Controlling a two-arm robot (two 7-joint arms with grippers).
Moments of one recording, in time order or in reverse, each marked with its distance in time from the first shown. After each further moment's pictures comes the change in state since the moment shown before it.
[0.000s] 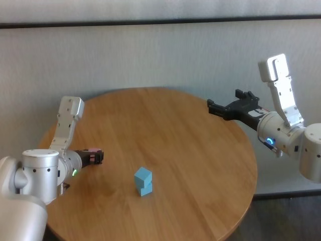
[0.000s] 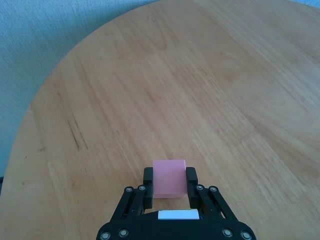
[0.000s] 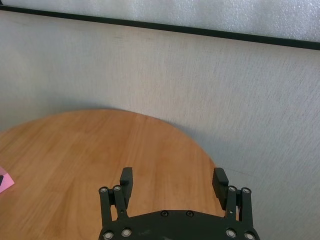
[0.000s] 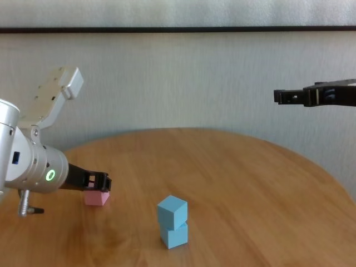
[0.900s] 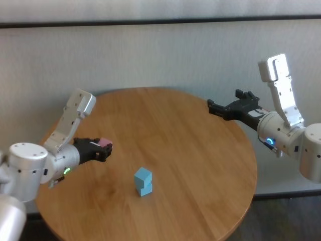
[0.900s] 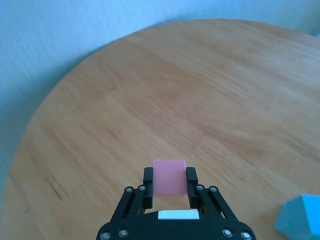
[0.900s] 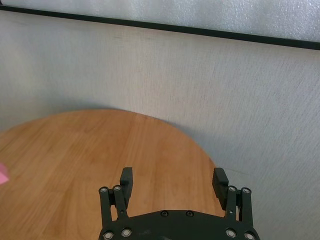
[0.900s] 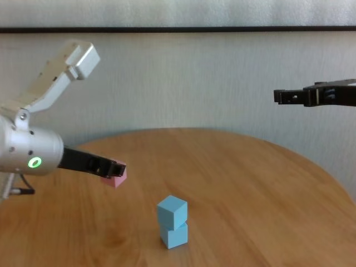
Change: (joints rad) left arm 0.027 0.159 0.131 -0.112 0.015 -0.103 -0.218; right arm 0.000 0.000 0.000 0.000 0.000 0.000 0.000
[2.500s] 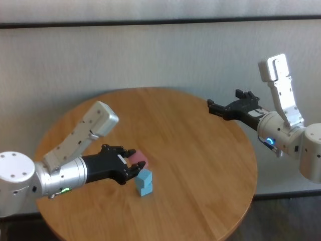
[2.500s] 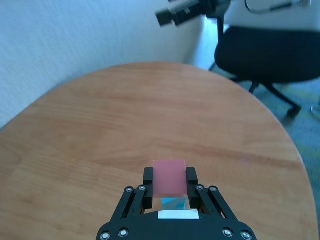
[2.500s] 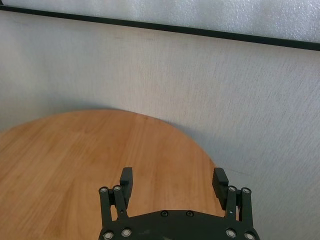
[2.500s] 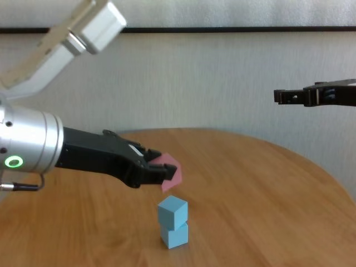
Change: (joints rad) left arm 0.094 0.221 0.169 -0.296 -0.115 -0.146 -0.304; right arm 0.000 0.000 0.000 0.000 0.000 0.000 0.000
